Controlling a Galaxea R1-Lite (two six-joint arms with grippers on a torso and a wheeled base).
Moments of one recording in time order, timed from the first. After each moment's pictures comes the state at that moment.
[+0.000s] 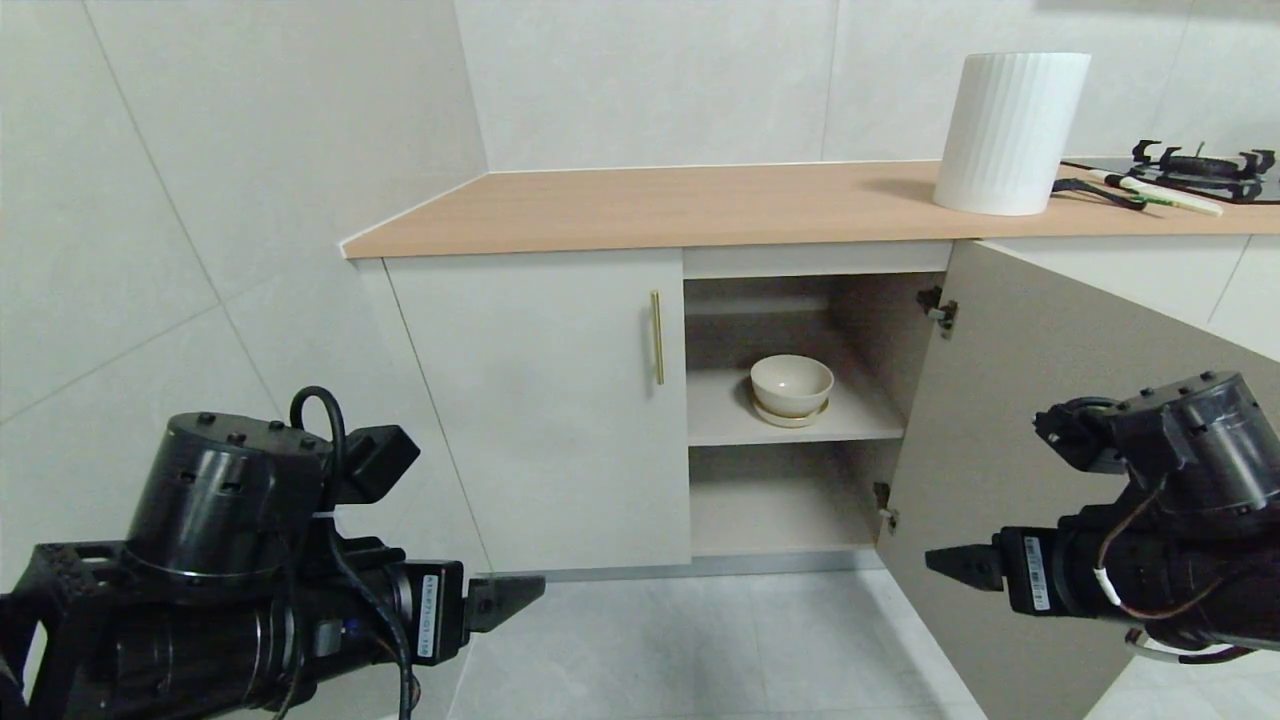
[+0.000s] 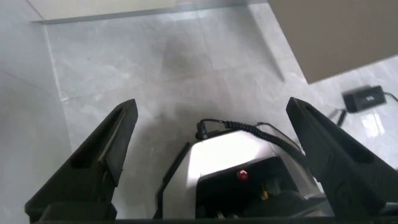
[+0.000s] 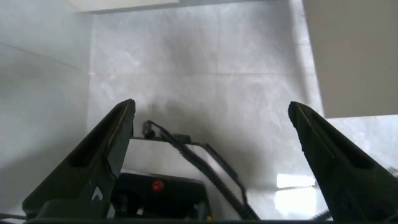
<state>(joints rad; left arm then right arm) -0.51 1.43 -0.61 -0.11 0.02 -0.39 0.51 1.46 -0.71 0.03 -0.17 0.41</state>
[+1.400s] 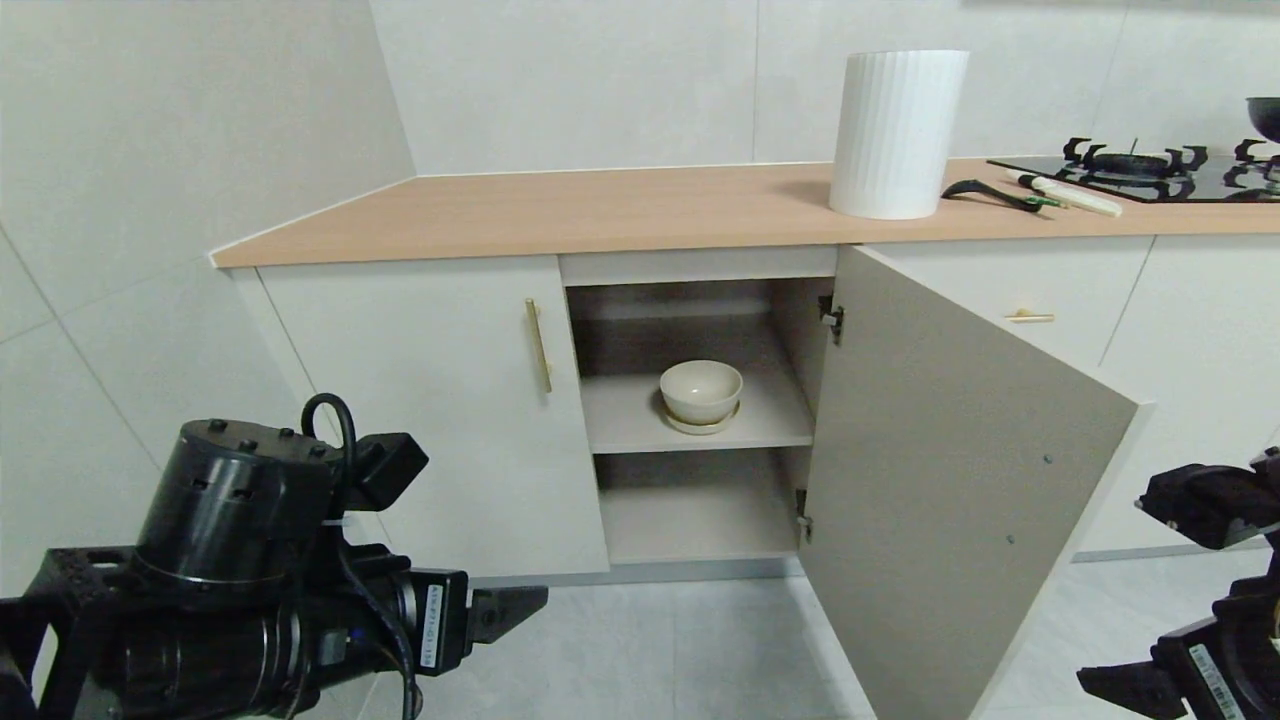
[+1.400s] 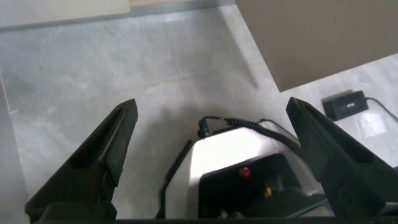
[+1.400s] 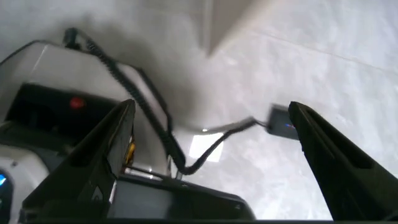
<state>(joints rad) -0.51 1.43 -0.60 -0.11 0.02 -0.37 0.38 1.27 -0.71 0.44 -0.17 0.09</state>
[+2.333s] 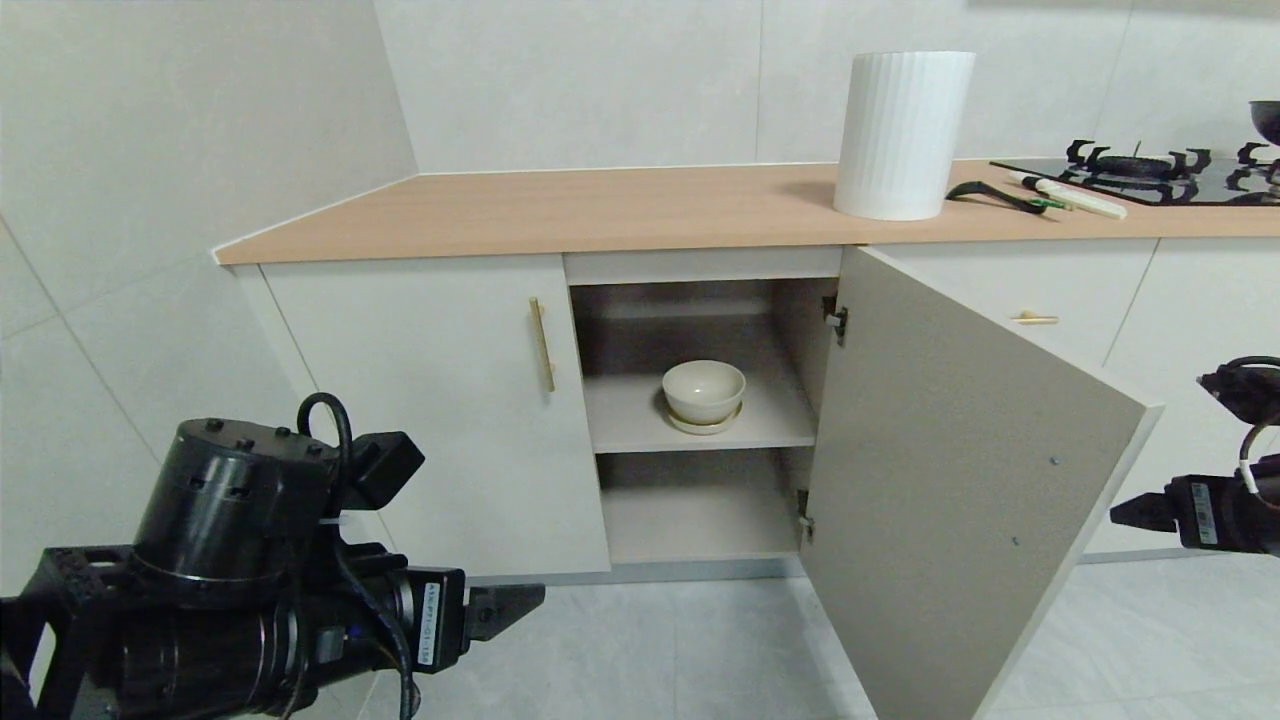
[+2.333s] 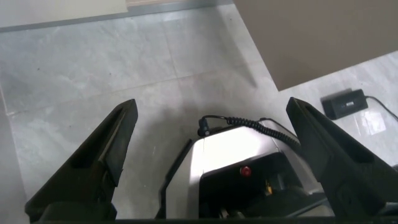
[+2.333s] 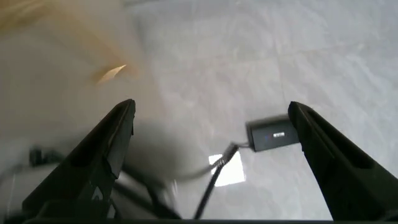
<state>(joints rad) -0.51 1.43 -0.60 -0.11 0.02 -0.37 -0.04 1.47 -0.80 0.11 -0.17 0.08</state>
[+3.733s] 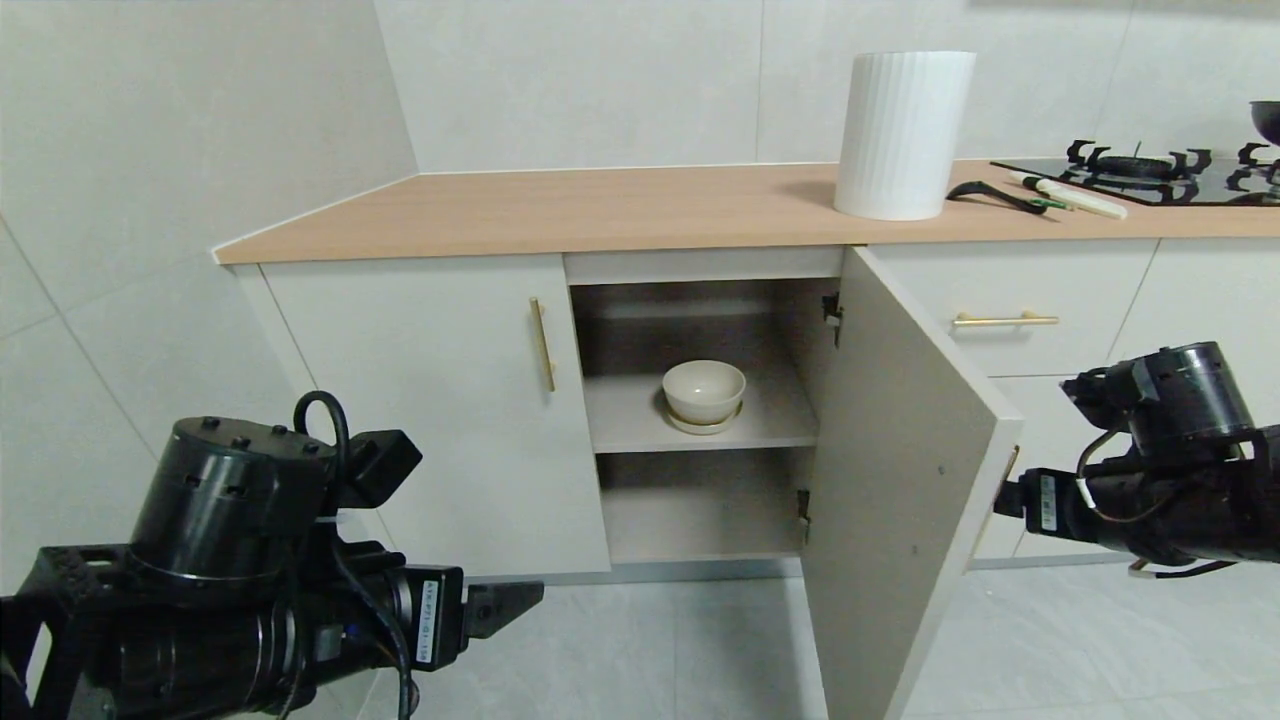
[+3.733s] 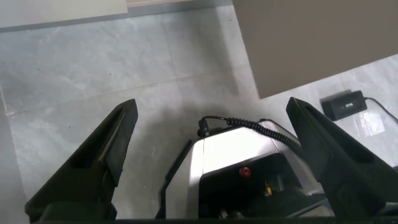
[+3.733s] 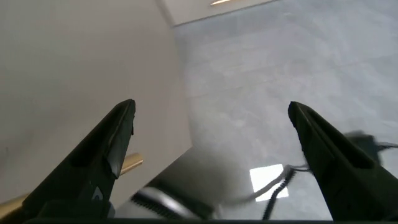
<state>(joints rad) -0.51 1.43 -0.60 -0.11 0.02 -0.38 0.23 1.65 -0.78 -0.10 -0.17 0.33</state>
